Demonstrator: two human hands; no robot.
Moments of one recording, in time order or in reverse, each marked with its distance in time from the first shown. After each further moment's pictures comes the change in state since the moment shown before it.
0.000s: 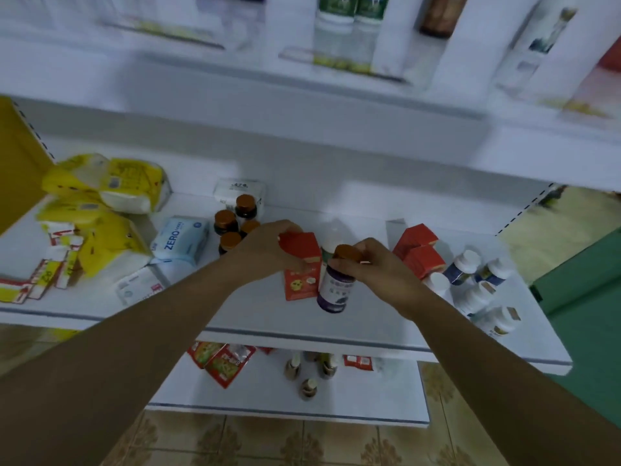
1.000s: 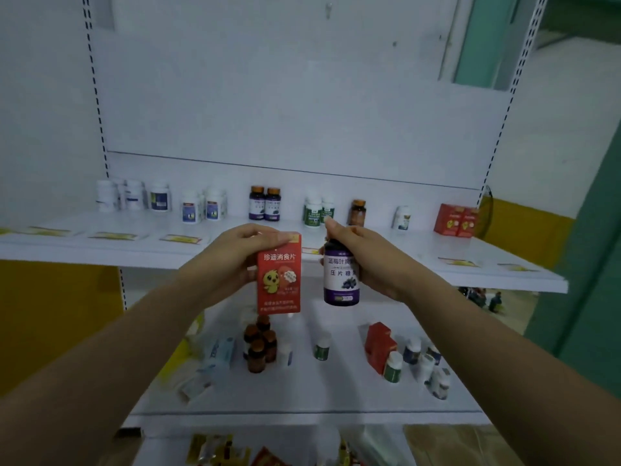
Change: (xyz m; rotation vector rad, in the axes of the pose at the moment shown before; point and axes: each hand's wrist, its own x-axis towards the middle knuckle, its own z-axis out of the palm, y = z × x) left_hand -0.309 0.143 -0.146 -0.599 0.039 0.442; right_hand -0.272 -0.250 -0.015 0.249 0.057 -0.391
